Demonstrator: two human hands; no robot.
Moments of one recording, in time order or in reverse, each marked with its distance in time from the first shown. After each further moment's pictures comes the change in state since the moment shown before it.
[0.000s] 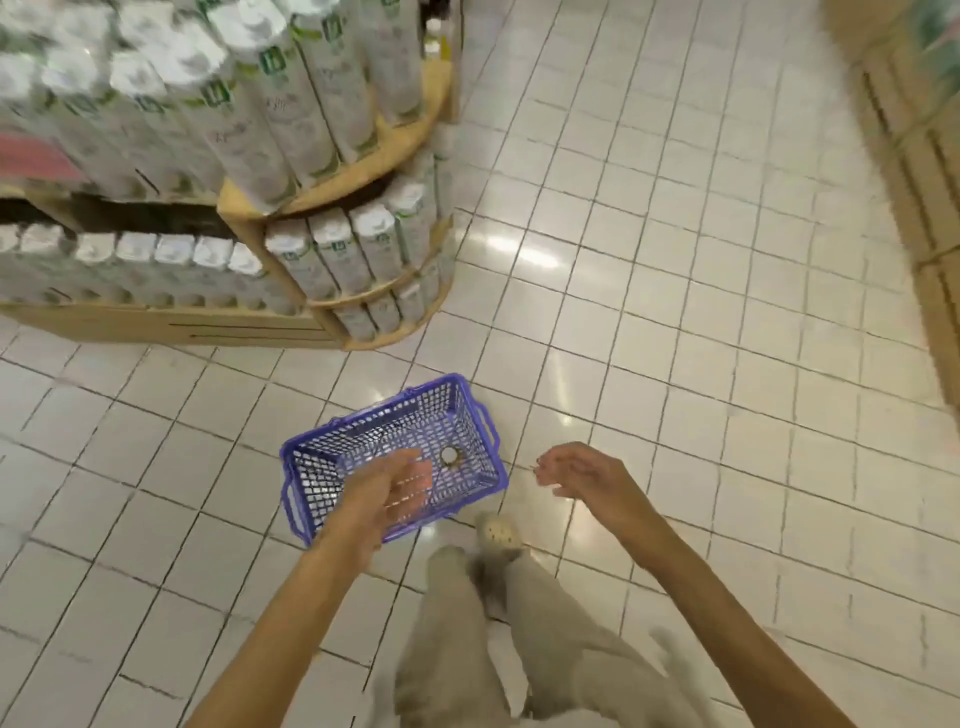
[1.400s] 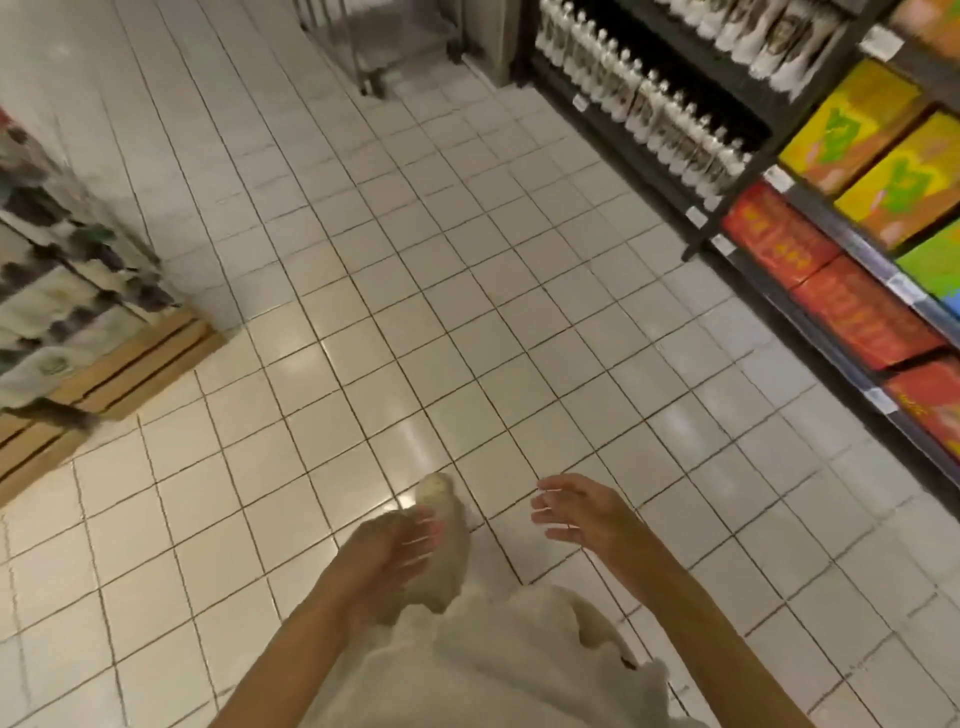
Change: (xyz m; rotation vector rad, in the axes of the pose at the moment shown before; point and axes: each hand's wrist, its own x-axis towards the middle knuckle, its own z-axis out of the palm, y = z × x) left_hand -0.477 -0.688 0.443 2.108 -1.215 -0.275; right_hand -0.727 0.532 0.006 1.673 1.866 0.044
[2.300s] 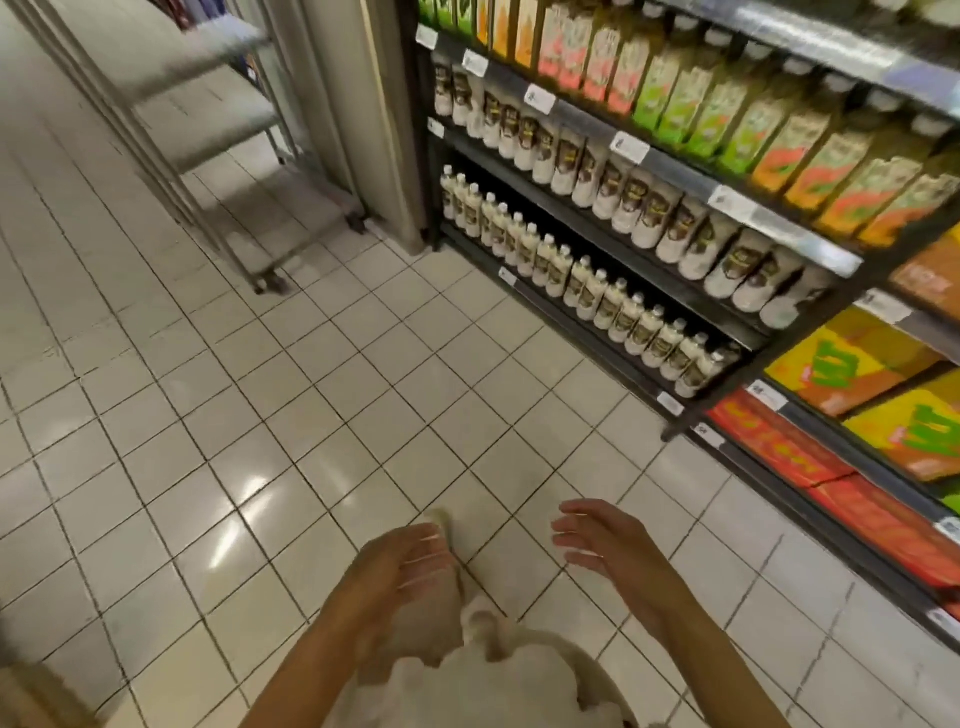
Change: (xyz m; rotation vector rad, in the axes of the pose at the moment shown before) left_hand 0.334 0.631 0.265 0.227 -0.144 0.109; right_hand 0.461 -0.488 -0.206 0.242 0.286 -0.089
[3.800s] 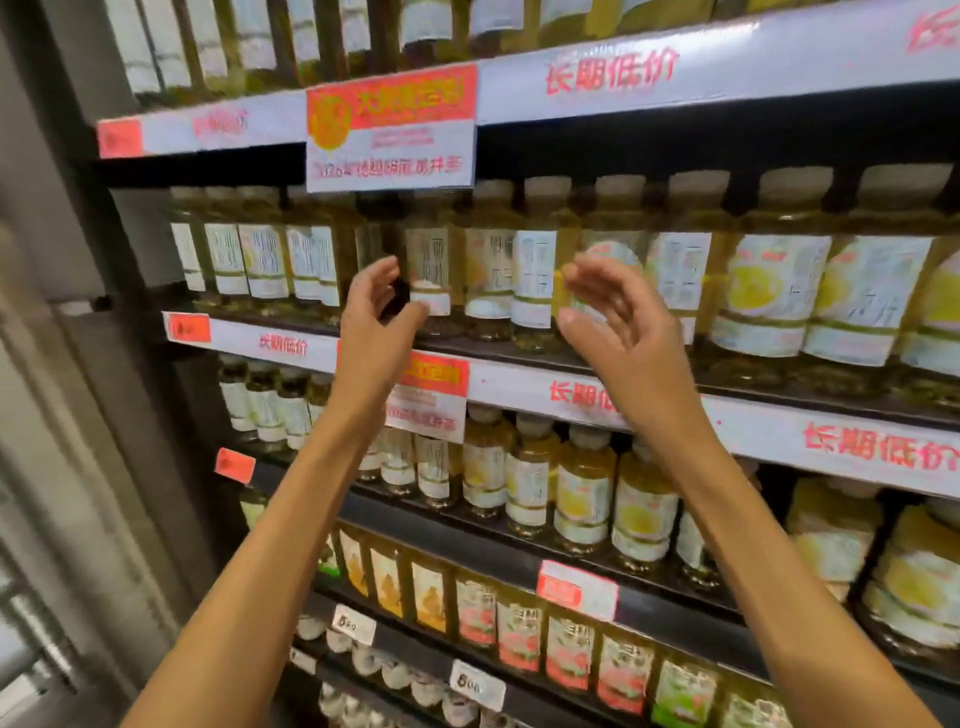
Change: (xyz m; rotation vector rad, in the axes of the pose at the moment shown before) left_hand 0.267 0.930 0.347 0.212 -0.272 1.510; right_hand 0.400 -0.814 -0.033 -0.208 0.515 -1.434
